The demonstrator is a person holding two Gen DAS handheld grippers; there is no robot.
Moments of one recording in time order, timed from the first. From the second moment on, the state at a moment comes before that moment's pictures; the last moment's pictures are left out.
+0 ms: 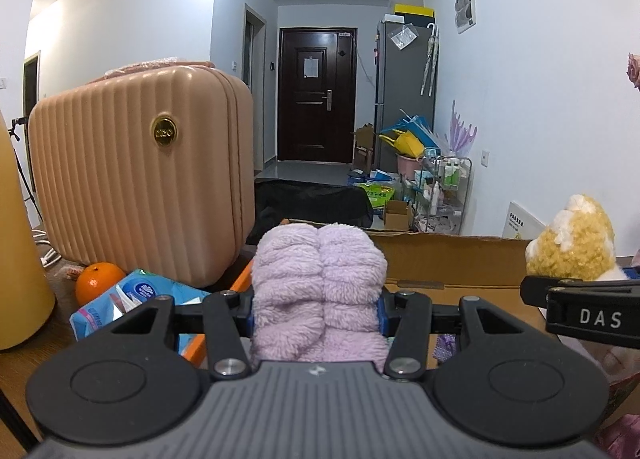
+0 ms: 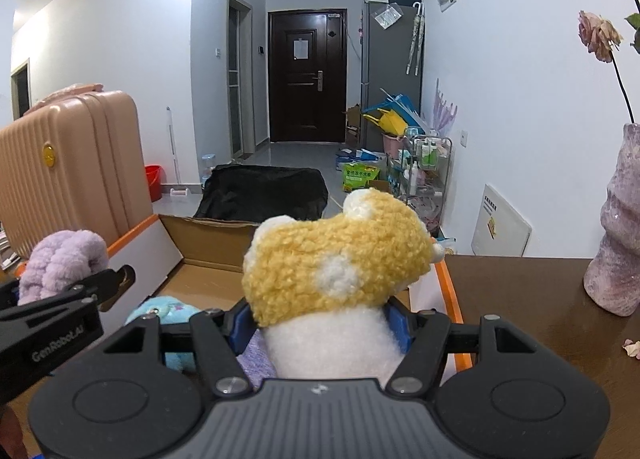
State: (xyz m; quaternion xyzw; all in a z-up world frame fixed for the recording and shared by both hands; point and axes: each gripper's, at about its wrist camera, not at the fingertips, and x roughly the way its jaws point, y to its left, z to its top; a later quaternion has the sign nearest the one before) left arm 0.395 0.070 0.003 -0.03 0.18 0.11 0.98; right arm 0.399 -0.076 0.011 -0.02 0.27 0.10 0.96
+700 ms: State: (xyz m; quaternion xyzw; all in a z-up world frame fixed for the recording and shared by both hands) left arm 0.388 0.075 0.005 -0.04 0.16 0.13 0.98; right arm 0.400 -0.074 0.011 -0.03 0.26 0.08 0.96
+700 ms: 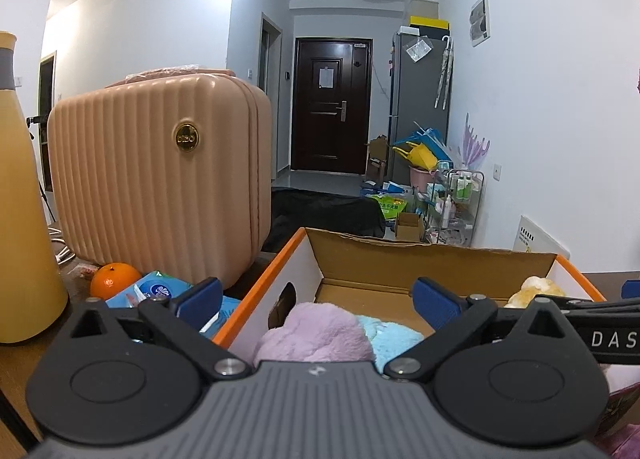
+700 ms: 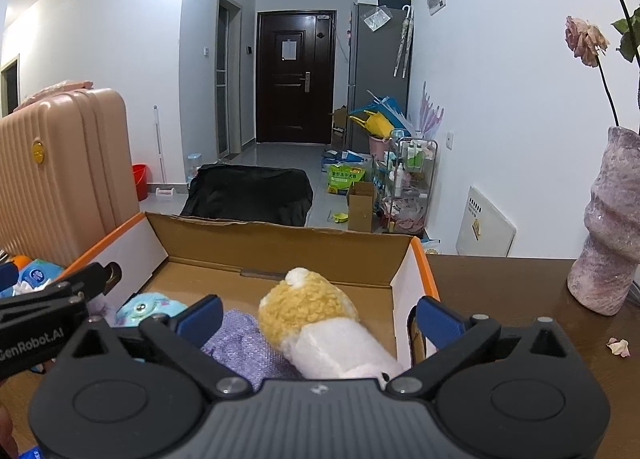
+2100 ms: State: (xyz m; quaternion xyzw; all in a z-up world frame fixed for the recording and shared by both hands) left arm 0.312 0.072 0.007 -0.02 0.15 0.10 0.98; right arm 0.316 -0.104 0.010 -0.05 0.24 0.08 0.97
